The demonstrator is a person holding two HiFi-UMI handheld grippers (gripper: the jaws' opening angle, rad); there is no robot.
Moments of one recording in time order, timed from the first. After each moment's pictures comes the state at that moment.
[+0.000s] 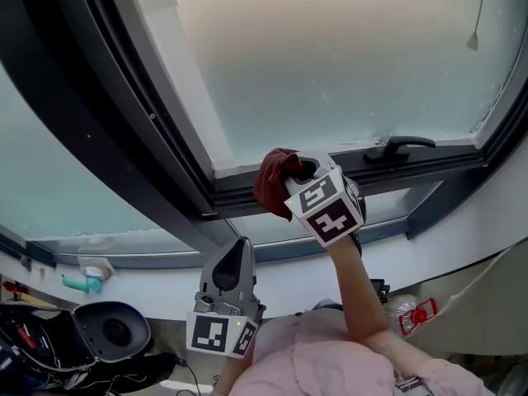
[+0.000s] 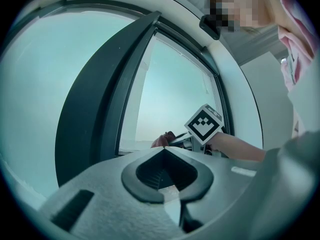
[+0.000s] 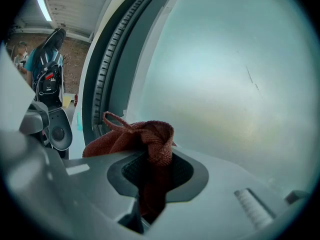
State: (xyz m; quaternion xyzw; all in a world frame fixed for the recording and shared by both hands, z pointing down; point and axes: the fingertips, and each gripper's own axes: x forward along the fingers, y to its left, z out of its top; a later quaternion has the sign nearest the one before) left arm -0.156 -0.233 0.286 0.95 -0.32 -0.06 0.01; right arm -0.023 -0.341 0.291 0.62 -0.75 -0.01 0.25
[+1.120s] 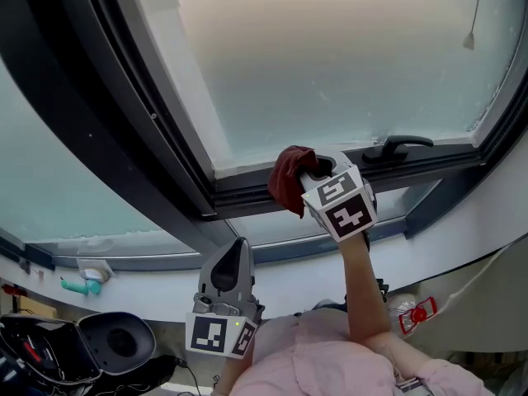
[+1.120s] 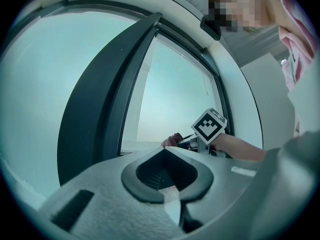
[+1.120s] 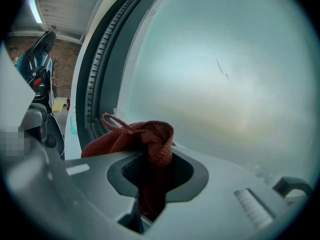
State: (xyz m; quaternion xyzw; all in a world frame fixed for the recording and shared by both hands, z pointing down) left arm -0.161 -0.233 0.285 0.95 -0.32 -0.07 0.01; right arm 0.008 -0.329 0.291 0.65 -0.73 0.01 0.23
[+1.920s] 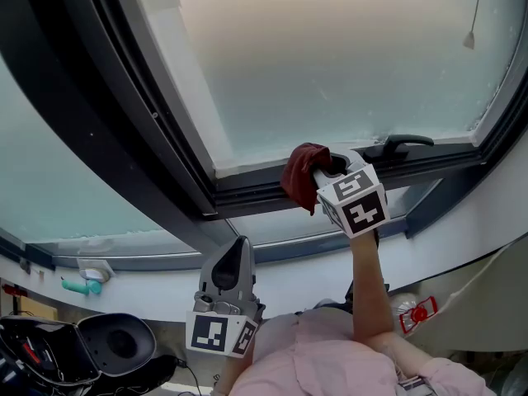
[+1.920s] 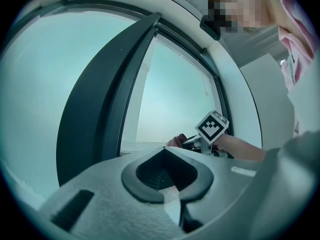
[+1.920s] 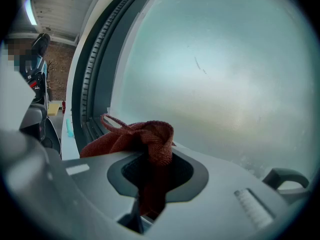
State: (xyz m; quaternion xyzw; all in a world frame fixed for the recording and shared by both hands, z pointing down) left arm -0.160 -0.233 0.284 0.95 -0.31 -0.07 0.01; right arm 0.033 -0.320 0.291 0.67 -0.71 0.02 0.21
